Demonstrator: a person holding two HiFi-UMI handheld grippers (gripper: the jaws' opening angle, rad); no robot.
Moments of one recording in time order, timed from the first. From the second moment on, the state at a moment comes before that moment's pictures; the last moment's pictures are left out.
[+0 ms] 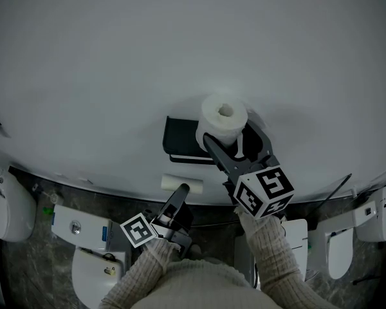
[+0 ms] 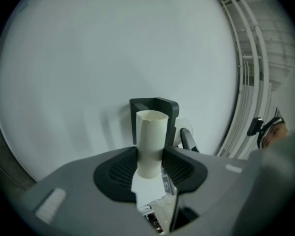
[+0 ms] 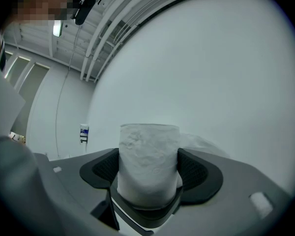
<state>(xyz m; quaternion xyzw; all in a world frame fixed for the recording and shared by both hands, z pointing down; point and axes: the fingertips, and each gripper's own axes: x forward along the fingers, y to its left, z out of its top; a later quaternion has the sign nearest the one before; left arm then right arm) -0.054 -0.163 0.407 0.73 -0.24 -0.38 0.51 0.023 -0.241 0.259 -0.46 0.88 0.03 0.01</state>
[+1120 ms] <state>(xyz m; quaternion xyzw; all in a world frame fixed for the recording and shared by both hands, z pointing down) -0.025 -0.152 0.410 0.74 -0.21 -0.36 0.53 0.071 -0.197 0.229 -0.49 0.87 0.01 0.11</state>
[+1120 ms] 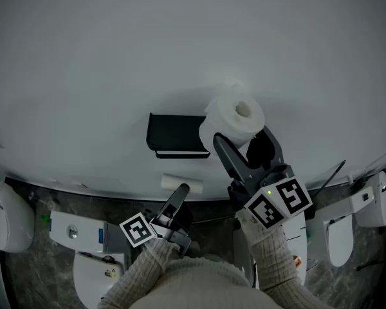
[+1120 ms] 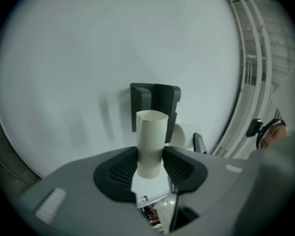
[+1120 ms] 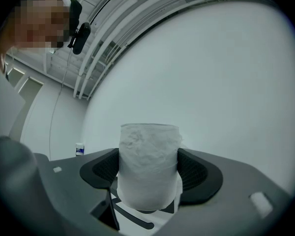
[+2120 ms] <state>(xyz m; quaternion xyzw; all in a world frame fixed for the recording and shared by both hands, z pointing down) -0.020 -0.145 0.421 0.73 -0.20 -0.35 0.55 0.147 -0.179 0.324 -0.55 0.77 -0.17 0.27</state>
